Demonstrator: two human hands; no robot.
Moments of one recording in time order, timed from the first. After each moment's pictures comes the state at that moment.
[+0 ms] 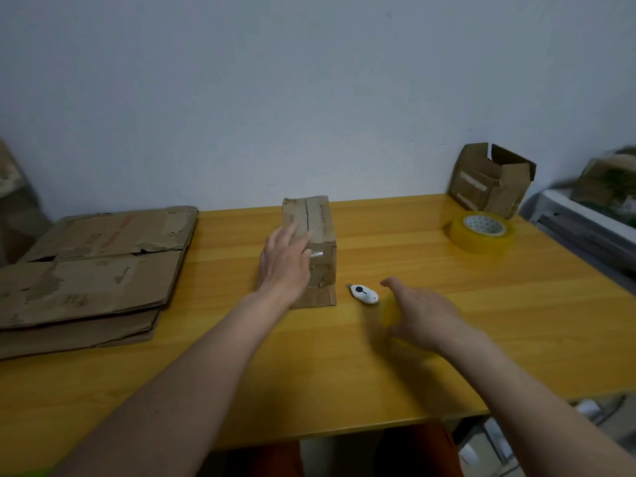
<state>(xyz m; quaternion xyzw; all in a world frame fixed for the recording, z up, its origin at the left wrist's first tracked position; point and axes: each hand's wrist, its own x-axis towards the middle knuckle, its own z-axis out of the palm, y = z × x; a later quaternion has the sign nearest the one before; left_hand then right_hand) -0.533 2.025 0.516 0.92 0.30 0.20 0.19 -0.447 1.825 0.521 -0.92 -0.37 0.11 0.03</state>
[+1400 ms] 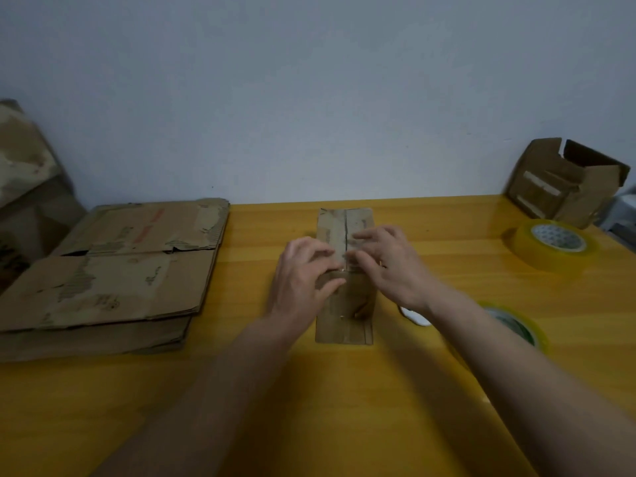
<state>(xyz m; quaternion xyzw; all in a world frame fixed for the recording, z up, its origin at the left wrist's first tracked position) -0.557 2.080 0.482 0.90 0.13 0.39 0.16 -0.437 1.954 0.539 -0.79 -0.53 0.03 0.30</state>
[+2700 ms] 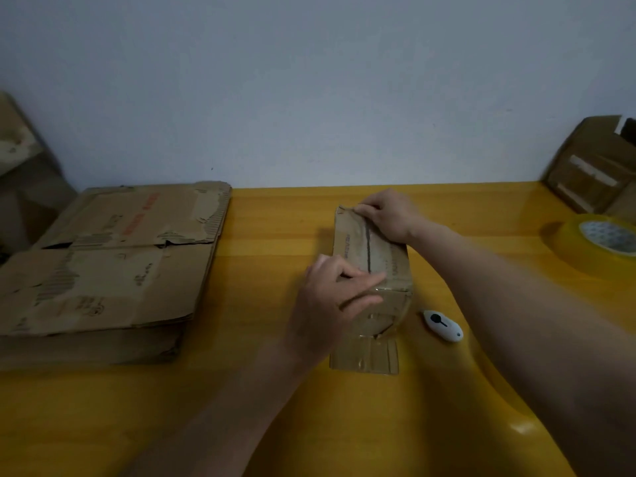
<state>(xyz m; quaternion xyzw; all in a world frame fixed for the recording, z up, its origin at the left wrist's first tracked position) -0.535 2.082 0.459 0.87 0.05 0.45 0.19 -0.346 2.062 0.528 -0.84 -0.48 0.10 0.26</state>
